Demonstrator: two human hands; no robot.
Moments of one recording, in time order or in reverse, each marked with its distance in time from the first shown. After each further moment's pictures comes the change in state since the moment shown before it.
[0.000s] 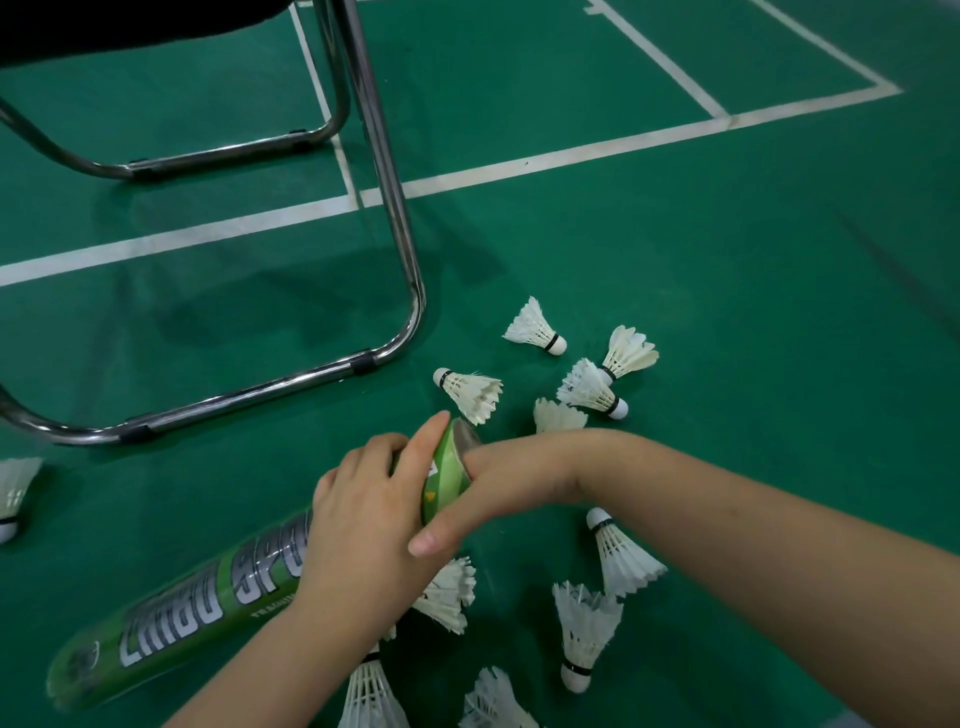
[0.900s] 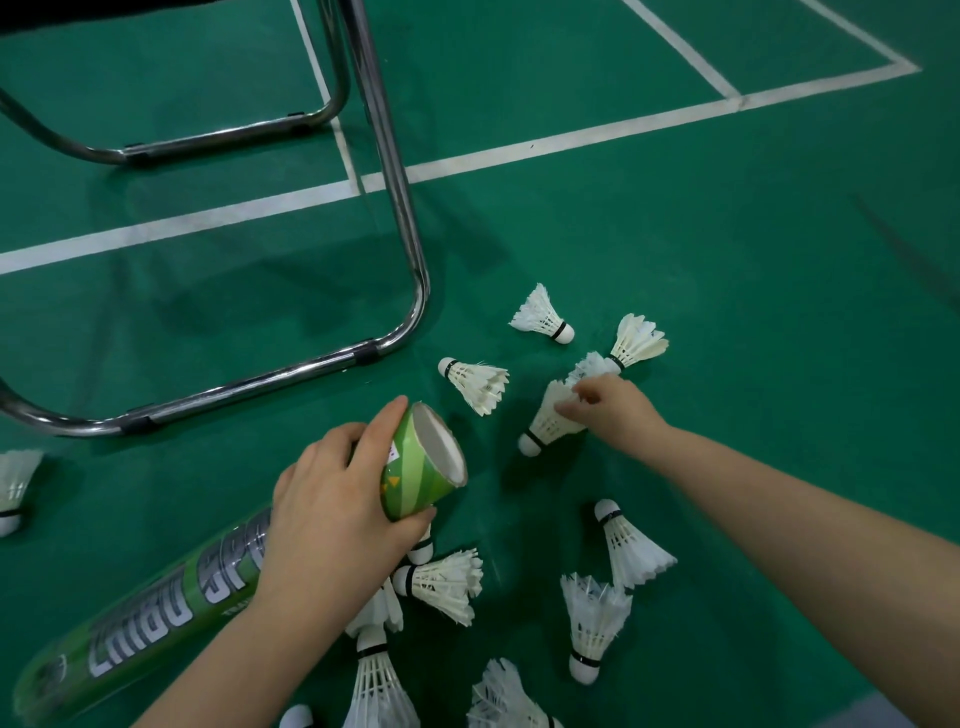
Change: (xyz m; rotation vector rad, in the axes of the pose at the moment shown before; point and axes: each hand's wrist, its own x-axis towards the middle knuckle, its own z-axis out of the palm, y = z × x) left_hand -0.005 -0.022 -0.010 -0.037 0.019 -0.108; right_hand 0.009 0.139 -0.066 -0.163 0.966 0.286
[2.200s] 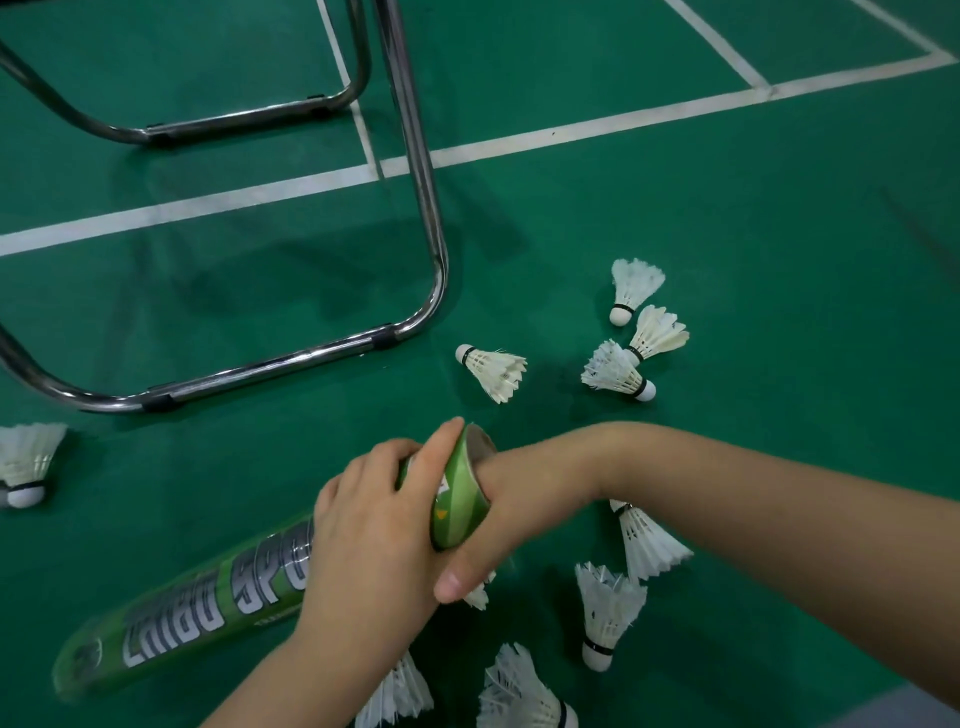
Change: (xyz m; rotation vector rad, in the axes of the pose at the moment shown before) left_hand -0.026 0.015 0.001 0.019 -0.053 0.078; right_hand -0.092 -0.140 0.006 0.026 -1.092 -0.445
